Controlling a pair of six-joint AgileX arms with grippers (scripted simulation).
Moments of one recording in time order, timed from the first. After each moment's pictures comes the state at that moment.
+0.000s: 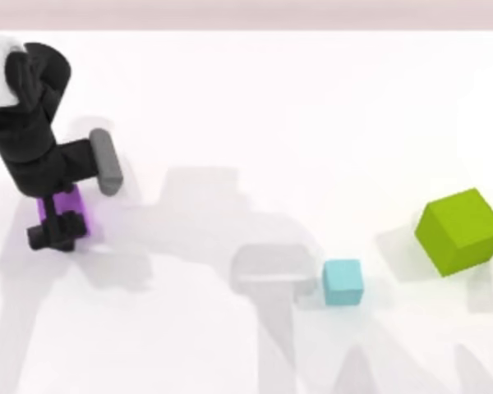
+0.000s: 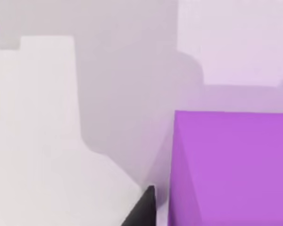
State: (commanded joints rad) left arm -0.12 2.12 1.37 -0.82 0.00 1.13; right arm 0.00 0.00 0.00 0.00 0.00 0.00
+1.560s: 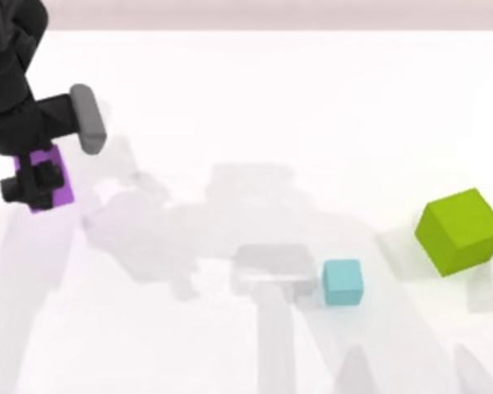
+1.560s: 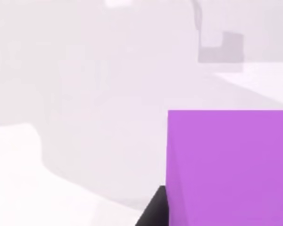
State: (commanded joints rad) left arm -0.11 2.00 1.53 -1.09 0.01 1.12; right arm 0.00 0.00 0.00 0.00 0.00 0.00
